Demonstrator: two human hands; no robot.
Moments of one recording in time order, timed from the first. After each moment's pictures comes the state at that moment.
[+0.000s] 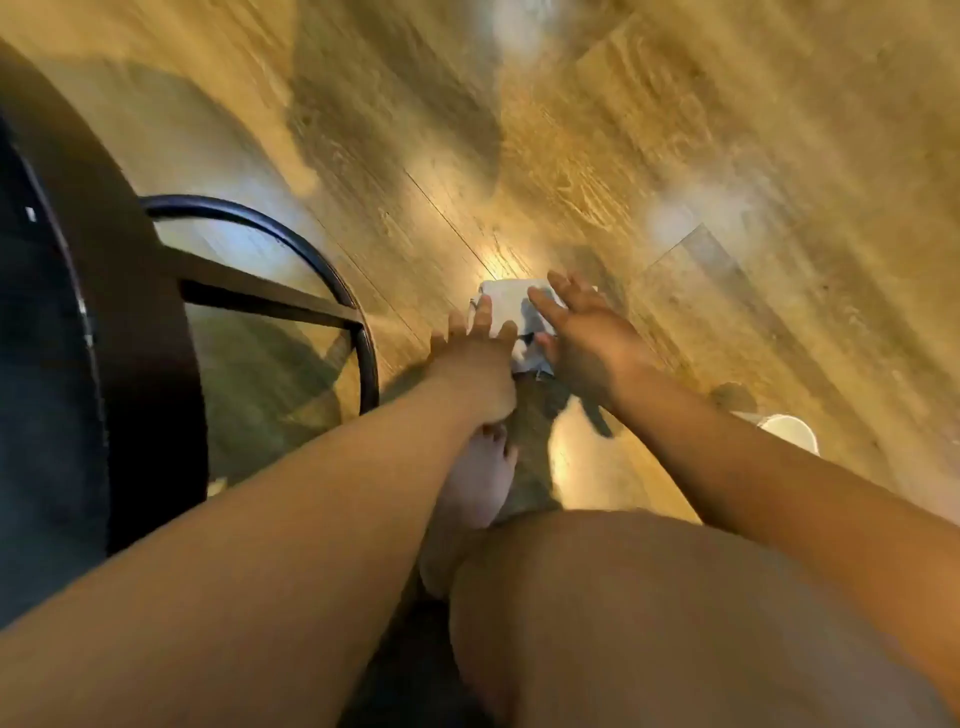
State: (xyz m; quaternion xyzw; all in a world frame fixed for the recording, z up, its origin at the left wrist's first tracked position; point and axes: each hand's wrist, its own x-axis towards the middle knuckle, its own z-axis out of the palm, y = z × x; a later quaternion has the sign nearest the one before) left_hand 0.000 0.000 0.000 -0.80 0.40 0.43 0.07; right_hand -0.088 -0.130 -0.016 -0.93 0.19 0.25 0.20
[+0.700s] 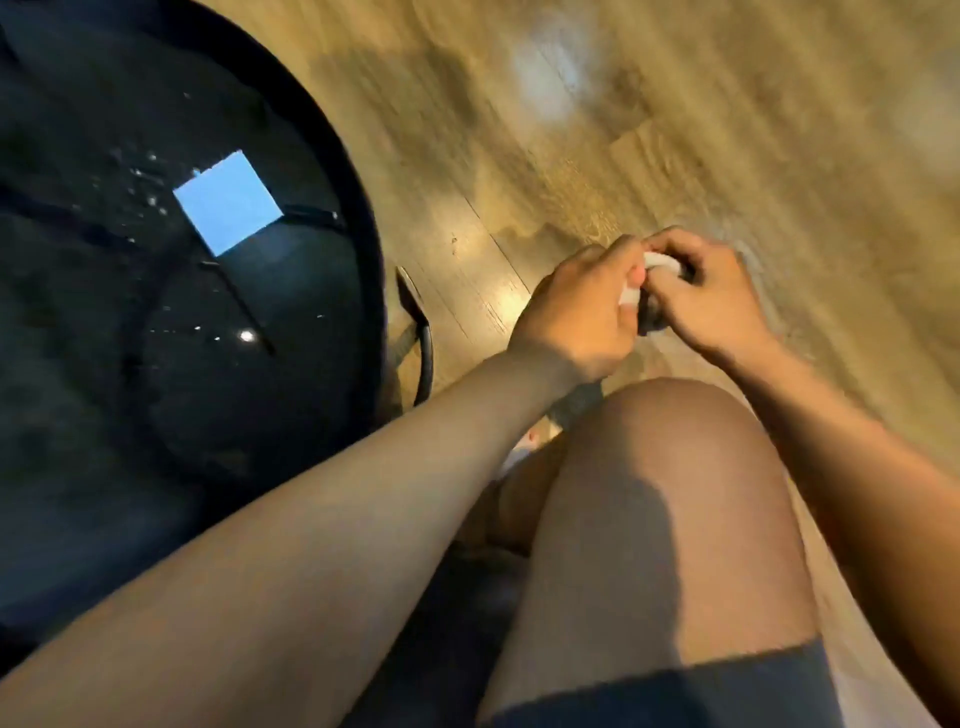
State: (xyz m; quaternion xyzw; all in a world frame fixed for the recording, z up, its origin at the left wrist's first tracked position) left_hand -0.001 0.006 0.208 -0.82 0.37 0.26 -0.34; right_hand -0.074 -0.126 0.187 -0.83 0.32 -0.01 0.45
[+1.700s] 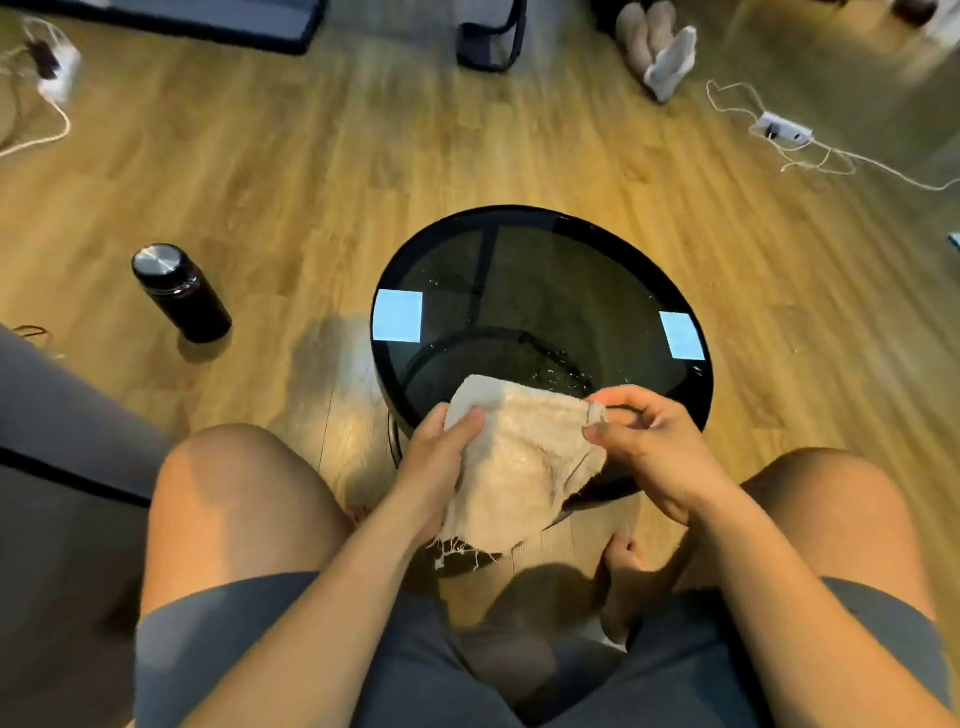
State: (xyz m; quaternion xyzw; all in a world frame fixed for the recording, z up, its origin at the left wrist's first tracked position) left_hand -0.064 0.460 0.316 -0.57 -0.17 0.22 -0.77; right_hand -0.056 0.244 0.365 -0.78 0.15 0.14 0.60
